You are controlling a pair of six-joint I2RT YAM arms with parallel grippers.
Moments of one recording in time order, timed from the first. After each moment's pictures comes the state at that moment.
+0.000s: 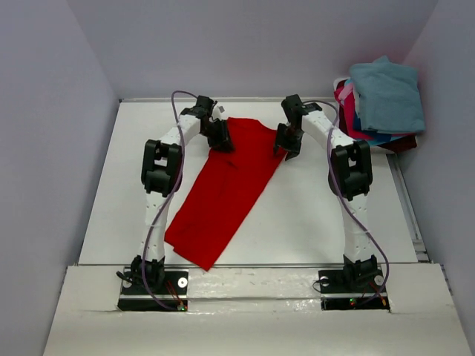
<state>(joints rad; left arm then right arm) -0.28 2.46 2.08 -0.73 0.51 -0.44 0.32 2.32 2.05 -1.01 -0.09 0.59</state>
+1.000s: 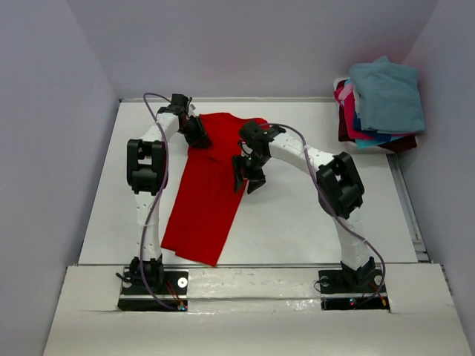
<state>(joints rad) -0.11 2.41 2.01 -0.72 0.42 -0.54 0.63 2.18 1.83 -0.98 -0.40 0.50</state>
